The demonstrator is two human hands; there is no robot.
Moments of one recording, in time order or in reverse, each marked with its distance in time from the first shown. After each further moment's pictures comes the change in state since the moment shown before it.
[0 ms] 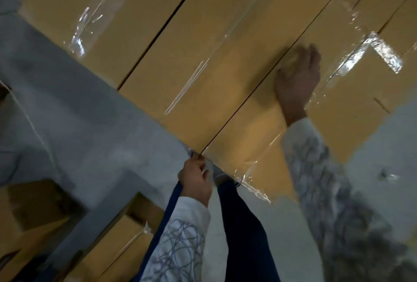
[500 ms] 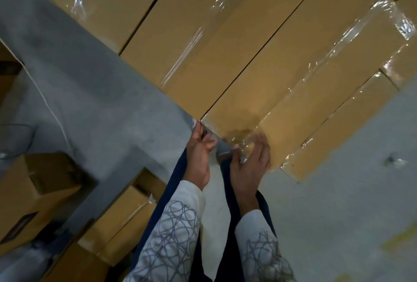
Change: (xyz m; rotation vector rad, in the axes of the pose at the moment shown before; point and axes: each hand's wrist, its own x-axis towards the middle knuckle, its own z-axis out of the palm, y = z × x) left_hand -0.029 -0.038 -0.013 0.135 -0.330 0.282; right_hand -0.302 0.043 -0.031 0.210 -0.209 0.174
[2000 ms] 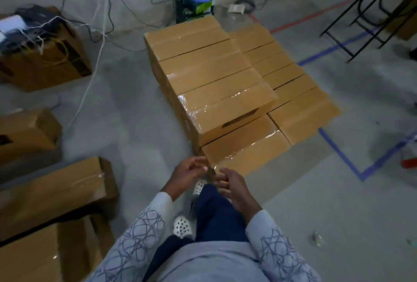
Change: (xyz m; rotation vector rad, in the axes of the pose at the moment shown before) left_hand -0.389 -0.323 0.061 0.326 -0.101 0.604; right_hand -0.158 0.239 -0.380 0.465 -0.805 0.166
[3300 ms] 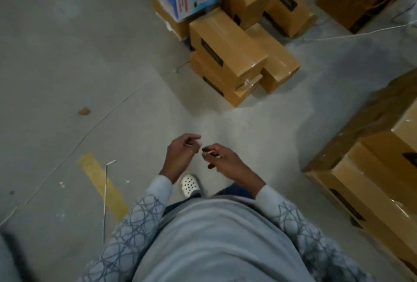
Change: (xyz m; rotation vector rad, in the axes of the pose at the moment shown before) left_hand -0.633 -0.354 0.270 -0.753 1.355 -0.234; right_hand -0.390 0.434 -0.036 -1.518 -1.262 -0.308
